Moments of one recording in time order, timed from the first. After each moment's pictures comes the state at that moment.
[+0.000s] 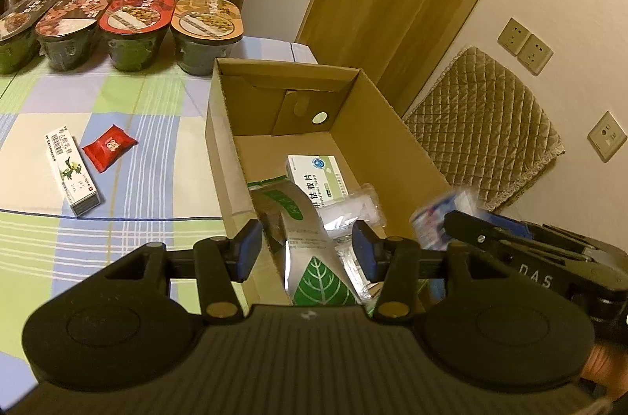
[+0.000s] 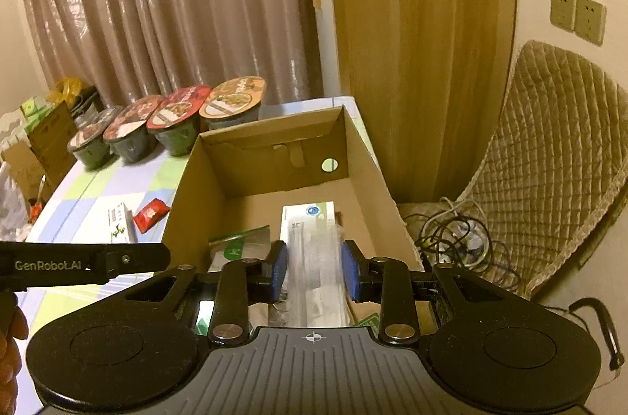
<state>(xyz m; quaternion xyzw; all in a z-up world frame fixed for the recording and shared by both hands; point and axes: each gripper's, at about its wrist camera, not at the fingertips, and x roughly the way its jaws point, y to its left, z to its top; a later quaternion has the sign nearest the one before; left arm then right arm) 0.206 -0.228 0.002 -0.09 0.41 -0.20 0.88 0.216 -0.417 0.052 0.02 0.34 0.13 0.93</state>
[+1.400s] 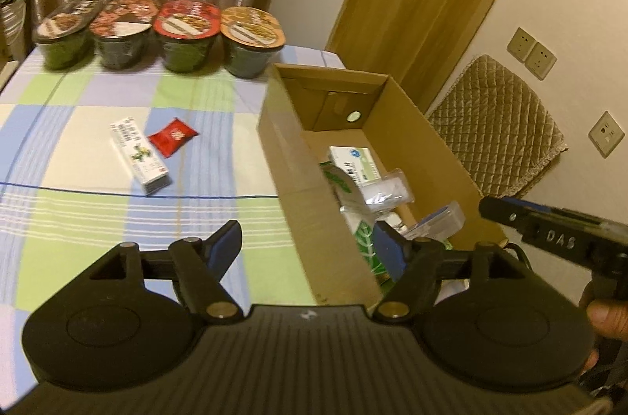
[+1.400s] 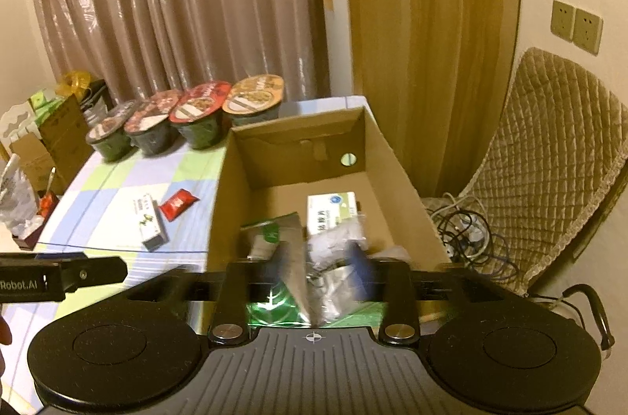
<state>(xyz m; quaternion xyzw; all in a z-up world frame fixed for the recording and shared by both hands) 0.153 -0.157 0.029 -0.09 0.40 -0.17 0.89 0.168 -0.382 0.085 0.01 0.34 0.12 0.93</state>
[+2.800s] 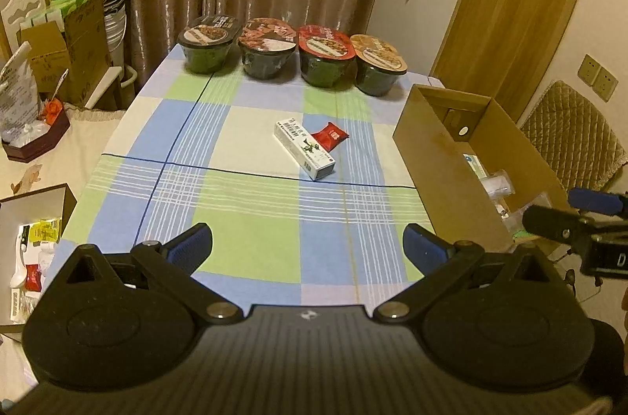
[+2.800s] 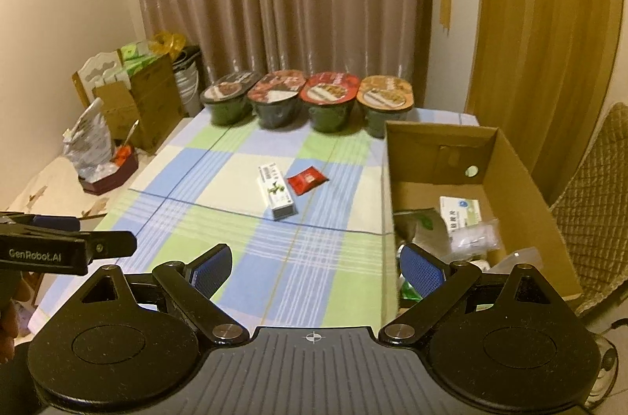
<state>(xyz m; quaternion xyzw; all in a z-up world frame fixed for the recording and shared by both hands) 0.075 -0.018 0.045 -0.07 0.38 -0.04 0.92 0.092 -0.260 0.090 -0.05 0.34 0.25 0.91</state>
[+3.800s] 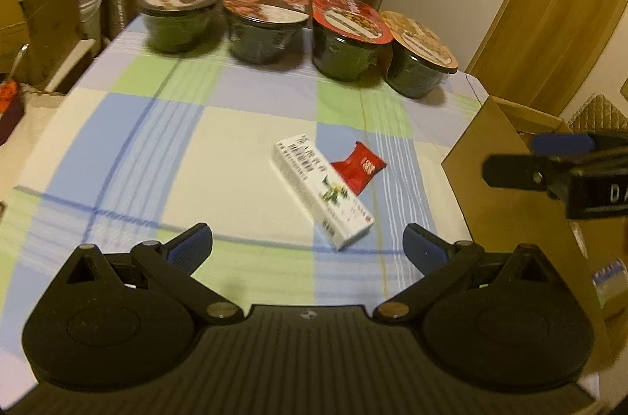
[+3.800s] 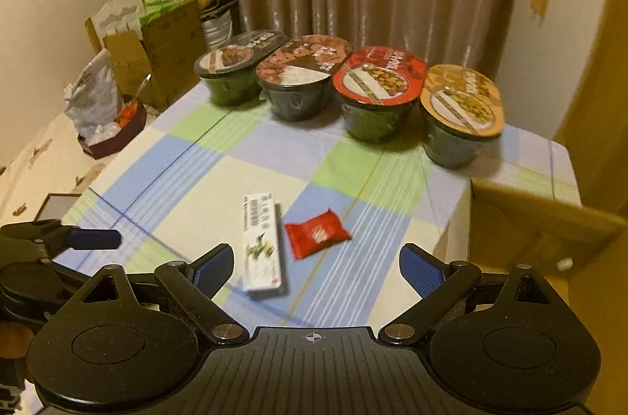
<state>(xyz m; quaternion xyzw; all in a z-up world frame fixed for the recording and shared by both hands) 0.278 -0.005 -0.054 -0.09 0.41 -0.06 0.90 0.326 -0.168 0.025 -0.12 0.38 0.32 0.86</state>
